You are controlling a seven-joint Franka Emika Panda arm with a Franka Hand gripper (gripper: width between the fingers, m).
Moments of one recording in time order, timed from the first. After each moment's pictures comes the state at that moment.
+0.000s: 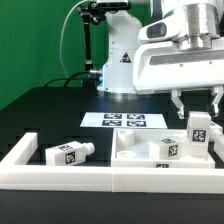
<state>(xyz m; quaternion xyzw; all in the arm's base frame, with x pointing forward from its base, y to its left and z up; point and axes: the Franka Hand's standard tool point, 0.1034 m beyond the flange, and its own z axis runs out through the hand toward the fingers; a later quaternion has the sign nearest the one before) 0.605 0.077 0.093 -0.97 0.12 -0.21 0.05</state>
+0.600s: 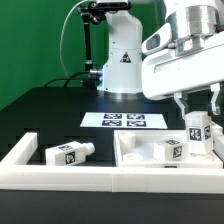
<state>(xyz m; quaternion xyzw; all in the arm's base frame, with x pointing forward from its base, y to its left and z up) 0.603 0.083 0.092 -0.88 0.40 -0.21 0.12</state>
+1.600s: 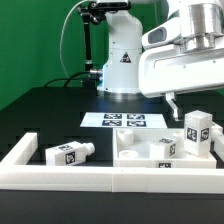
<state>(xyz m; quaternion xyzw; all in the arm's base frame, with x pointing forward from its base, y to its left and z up) 0.611 0.085 0.093 -0.97 0.12 -0.22 0.06</state>
